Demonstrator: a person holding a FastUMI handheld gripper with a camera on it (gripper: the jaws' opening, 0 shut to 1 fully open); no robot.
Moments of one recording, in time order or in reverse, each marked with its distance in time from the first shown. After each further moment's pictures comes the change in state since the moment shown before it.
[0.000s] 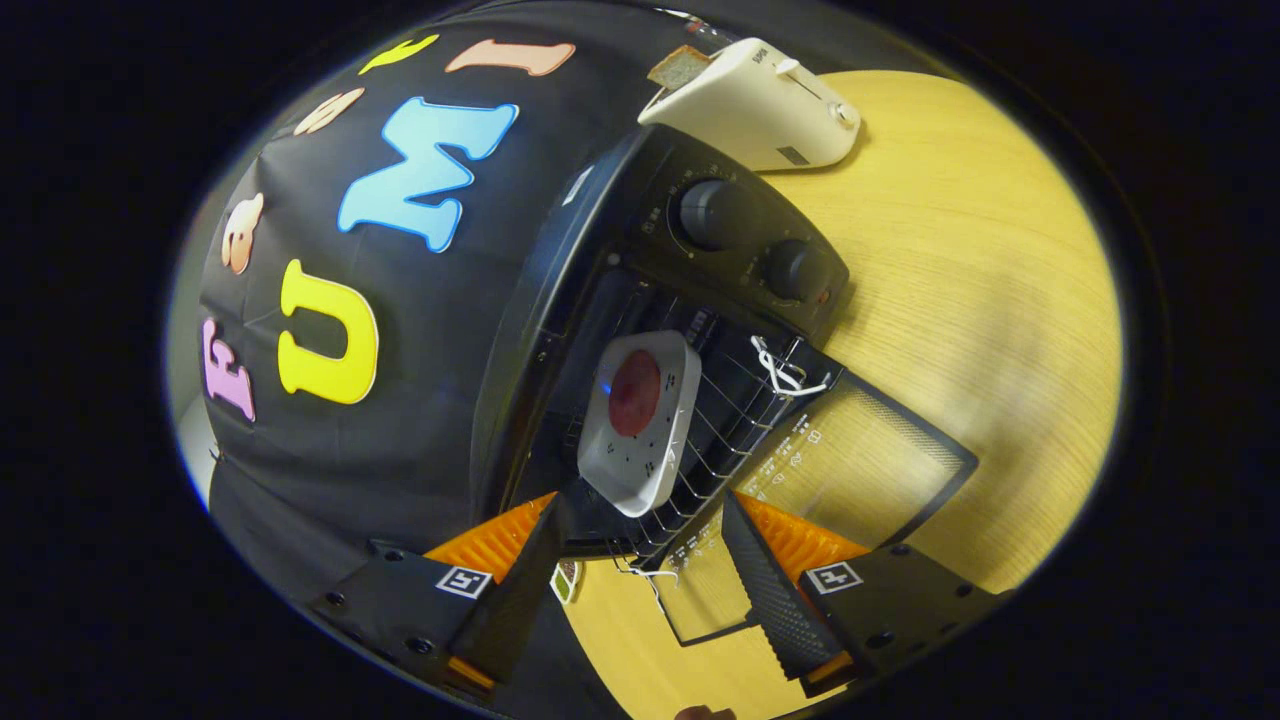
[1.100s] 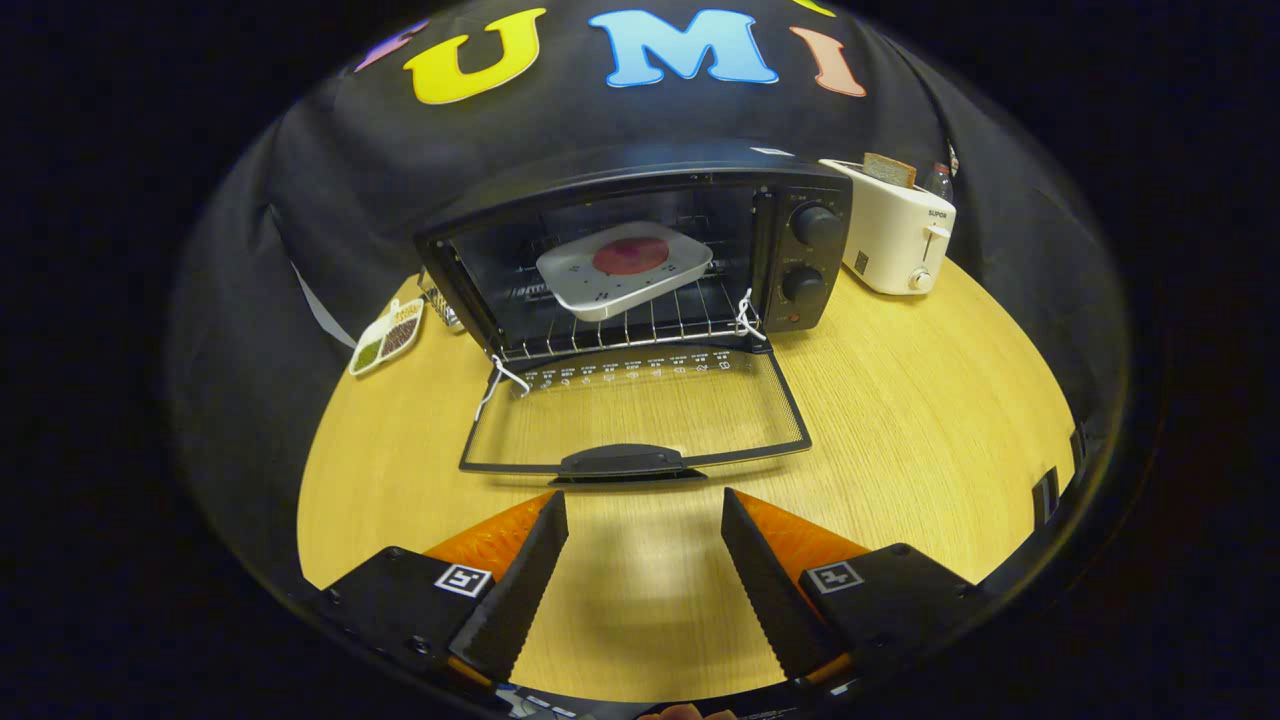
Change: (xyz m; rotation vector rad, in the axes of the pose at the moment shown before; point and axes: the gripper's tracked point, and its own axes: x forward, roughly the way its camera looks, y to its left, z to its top) arm -0.066 -0.080 -0.068 -0.891 0.182 -0.388
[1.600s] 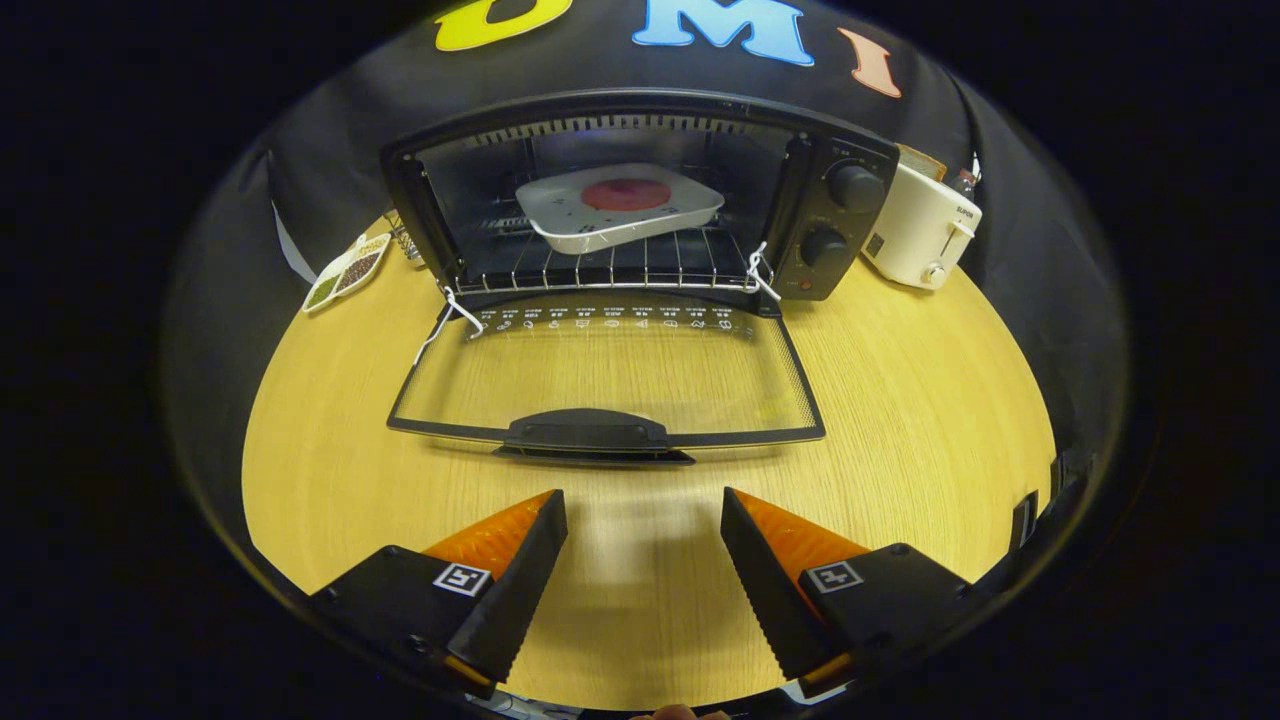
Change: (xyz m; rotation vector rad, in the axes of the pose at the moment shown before) arm 0.043 -0.009 -0.025 -0.061 0.118 -0.072
